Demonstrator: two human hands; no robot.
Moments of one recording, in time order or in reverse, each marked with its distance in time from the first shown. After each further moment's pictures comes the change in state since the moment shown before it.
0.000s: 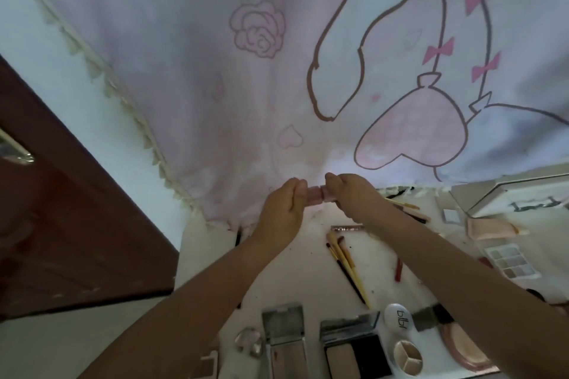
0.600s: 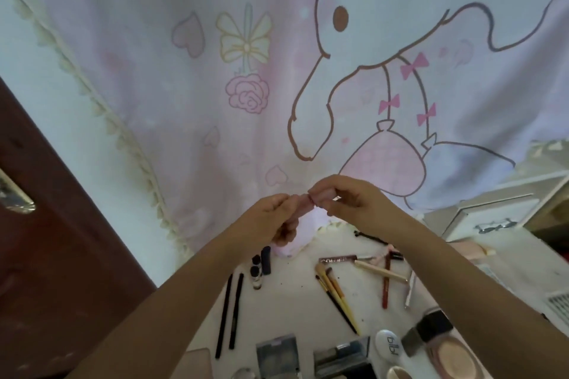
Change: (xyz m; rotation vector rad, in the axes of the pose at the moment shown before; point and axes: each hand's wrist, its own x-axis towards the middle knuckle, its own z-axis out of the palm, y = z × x) left_hand 0.009 0.061 -0.058 -0.444 -0.426 -0.268; right_hand -0.055 -0.013 -0.055 0.147 -0.018 -0.662
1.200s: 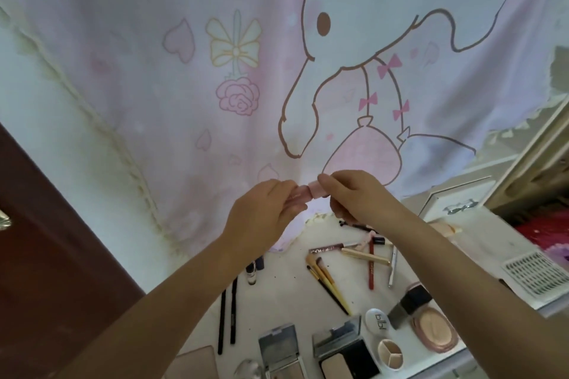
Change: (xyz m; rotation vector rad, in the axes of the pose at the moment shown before) left_hand -0.017 0.015 -0.003 1.046 0.334 0.705; right_hand -0.006 -0.035 0.005 -0.128 0.187 0.364
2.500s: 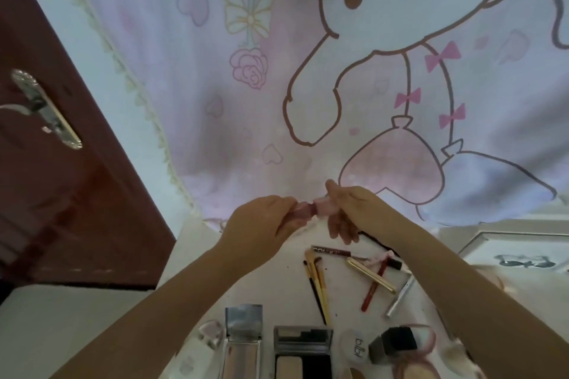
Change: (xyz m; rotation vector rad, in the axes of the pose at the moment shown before) left_hand -0.010 0.057 0.050 0.162 -0.105 -0.336; right_hand 0.032 0.075 -0.028 0.202 -0.558 -0.078
